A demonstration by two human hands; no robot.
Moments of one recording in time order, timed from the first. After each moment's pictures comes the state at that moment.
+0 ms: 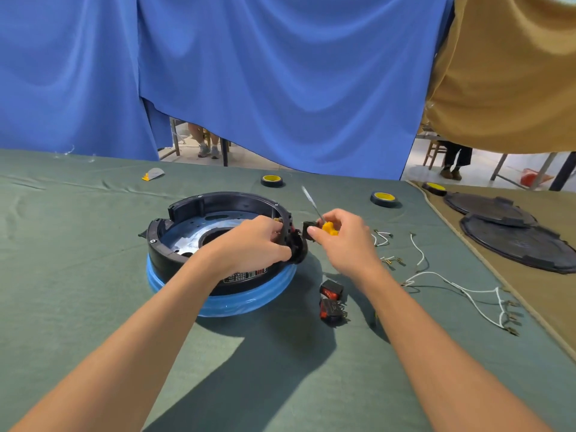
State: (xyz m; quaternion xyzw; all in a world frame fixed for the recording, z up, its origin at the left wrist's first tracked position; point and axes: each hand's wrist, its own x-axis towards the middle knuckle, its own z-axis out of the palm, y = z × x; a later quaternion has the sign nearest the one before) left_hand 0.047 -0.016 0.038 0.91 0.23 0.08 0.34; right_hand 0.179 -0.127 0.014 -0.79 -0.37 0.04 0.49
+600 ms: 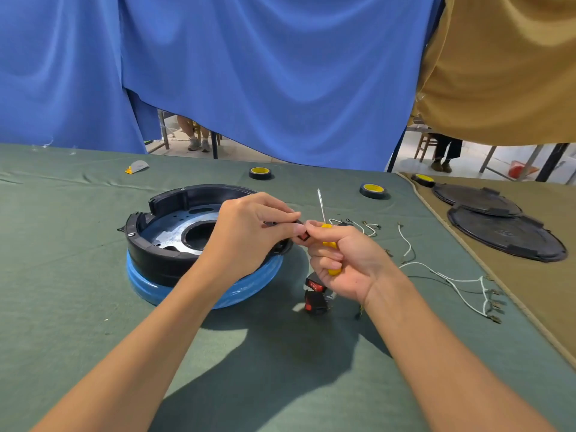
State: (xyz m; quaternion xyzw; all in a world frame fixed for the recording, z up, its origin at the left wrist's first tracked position) left_hand 0.051 -0.045 0.029 0.86 0.12 0.41 0.29; right_hand 0.171 -0.160 0.022 -0.41 -0.16 0.54 0.72
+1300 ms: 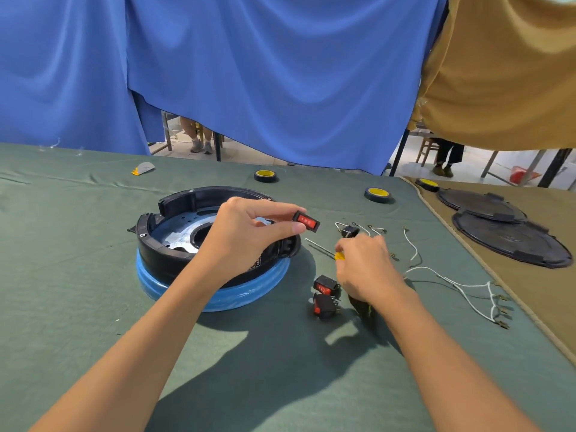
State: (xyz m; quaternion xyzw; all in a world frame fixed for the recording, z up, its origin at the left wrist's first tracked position) left_hand 0.036 -0.036 0.035 0.80 0.11 0.37 0.46; right_hand 0.201 -0.159 -0.013 -0.90 -0.40 -0.11 0.10
